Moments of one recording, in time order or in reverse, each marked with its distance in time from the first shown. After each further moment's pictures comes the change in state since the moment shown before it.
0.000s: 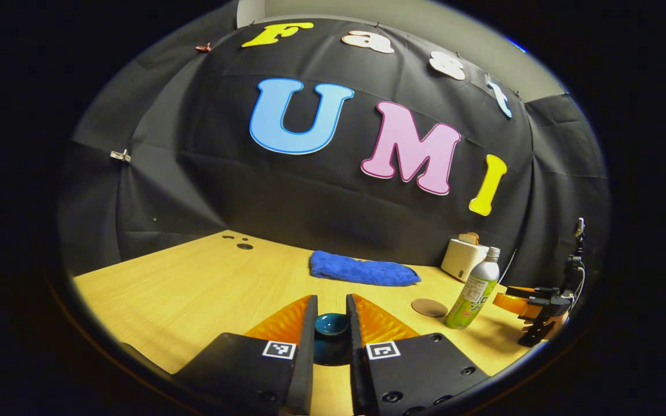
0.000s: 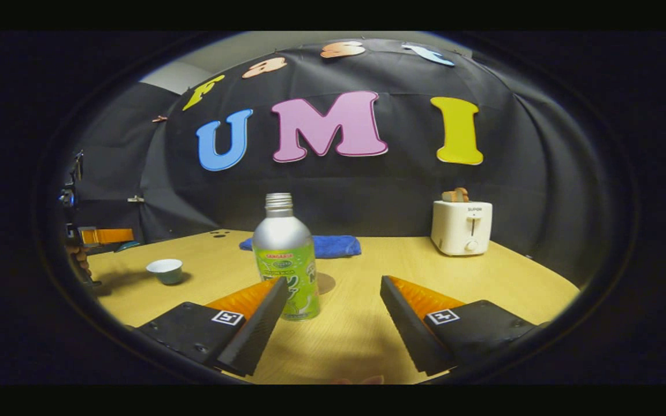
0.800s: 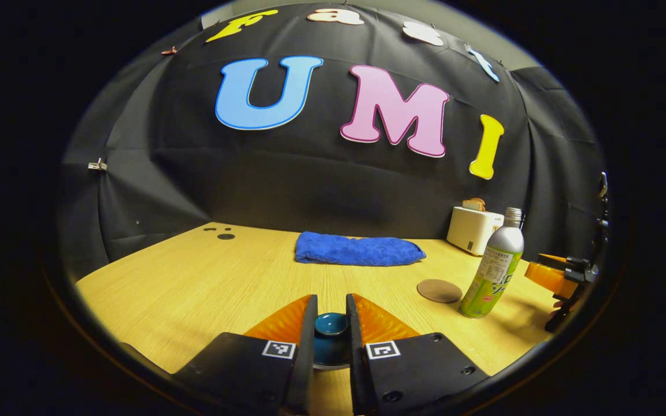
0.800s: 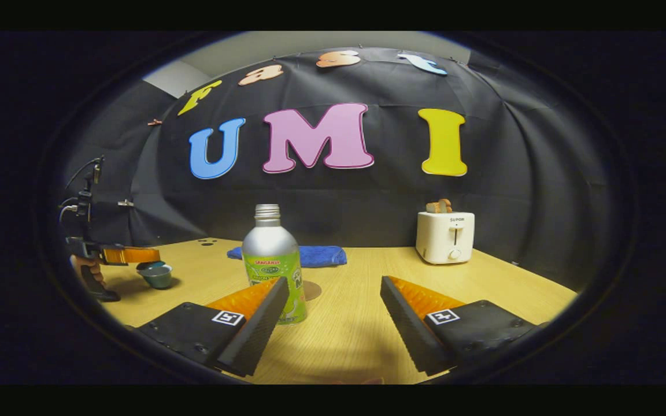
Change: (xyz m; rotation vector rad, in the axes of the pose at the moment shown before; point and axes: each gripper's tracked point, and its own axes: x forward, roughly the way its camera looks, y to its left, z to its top) left arm 0.070 -0.024 -0.047 0.117 0.109 0.017; right arm -0.005 -0.006 0.011 -0.003 -0.075 -0.045
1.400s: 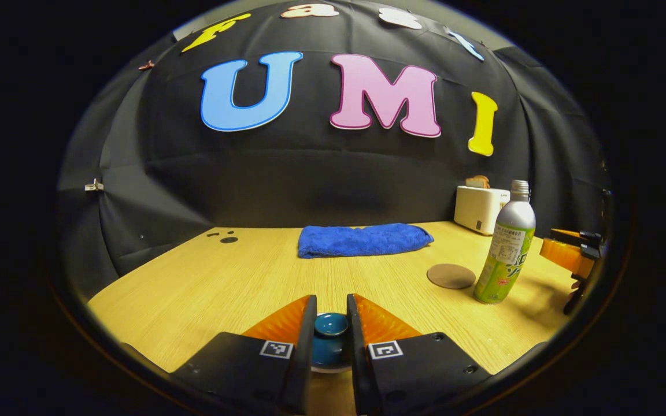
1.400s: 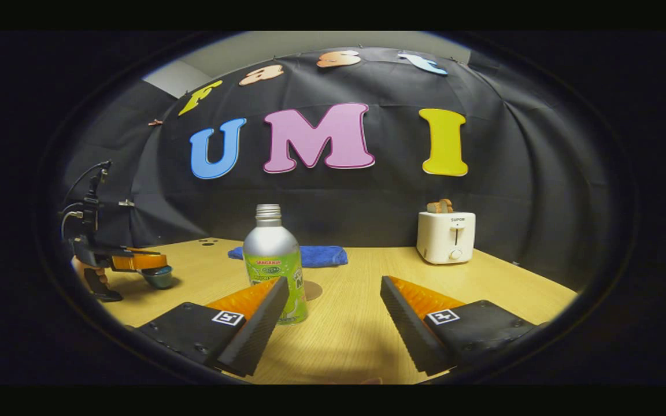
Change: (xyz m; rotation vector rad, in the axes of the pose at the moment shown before) left arm 0.009 -0.003 -0.010 0.112 0.055 0.033; right arm 0.000 0.001 0.000 0.001 0.000 0.005
